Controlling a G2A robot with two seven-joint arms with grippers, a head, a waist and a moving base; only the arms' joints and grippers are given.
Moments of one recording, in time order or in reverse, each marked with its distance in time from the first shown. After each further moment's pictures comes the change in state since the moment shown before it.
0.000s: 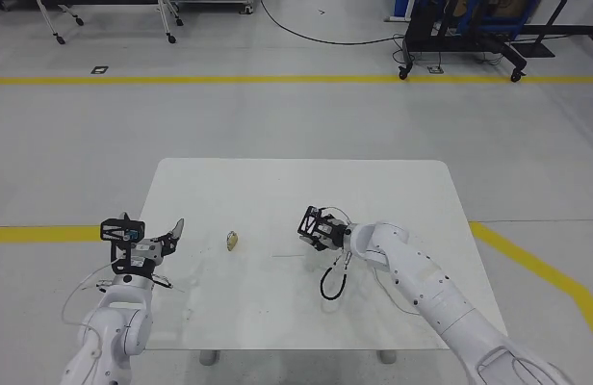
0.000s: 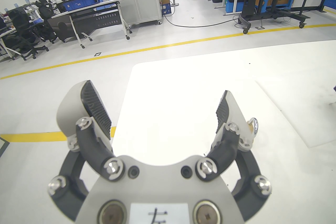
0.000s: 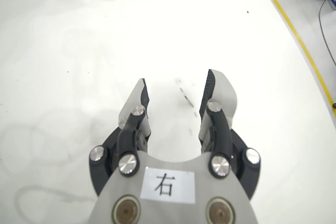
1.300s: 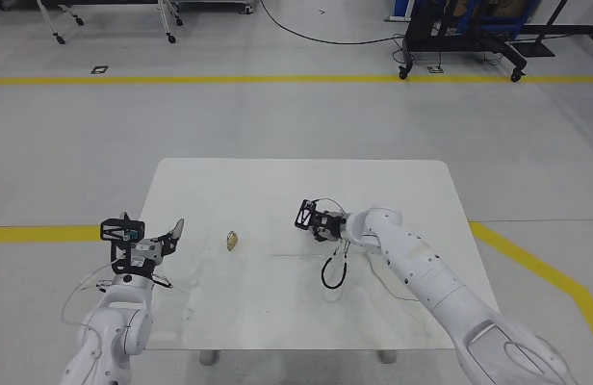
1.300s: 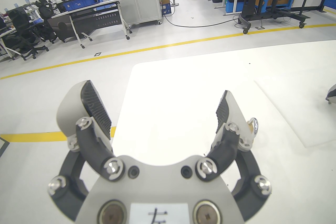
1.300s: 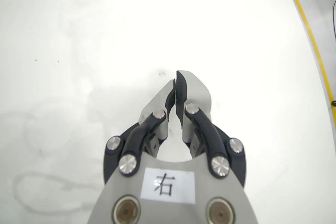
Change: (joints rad) left arm 0.000 0.000 0.000 0.000 0.000 0.000 0.000; right arm 0.125 -0.039 -0.056 0.163 0.010 -0.083 0.022
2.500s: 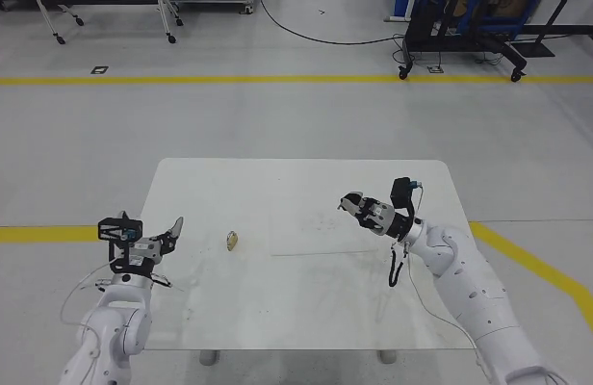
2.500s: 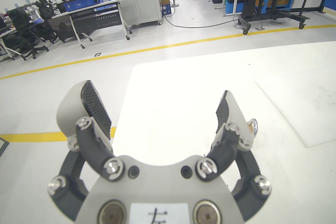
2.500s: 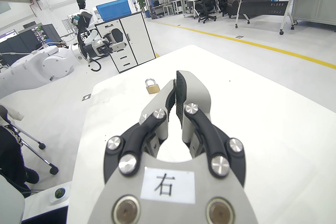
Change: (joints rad) left arm 0.005 -0.005 -0.020 -0.018 -0.078 -0.037 0.023; right arm -0.269 0.134 0.418 -0.135 0.522 -0.388 -0.366
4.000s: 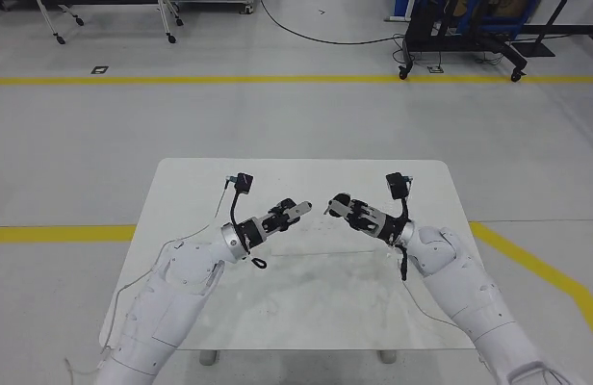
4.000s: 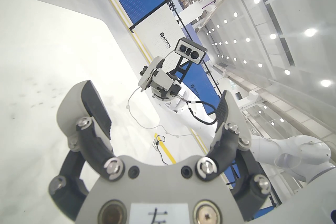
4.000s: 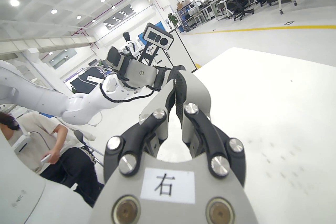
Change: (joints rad) left arm -0.551 -0.070 0.531 0.309 -1.288 -0.326 -0.638; right arm 0.038 0.040 -0.172 -0.033 0.775 0.000 0.465
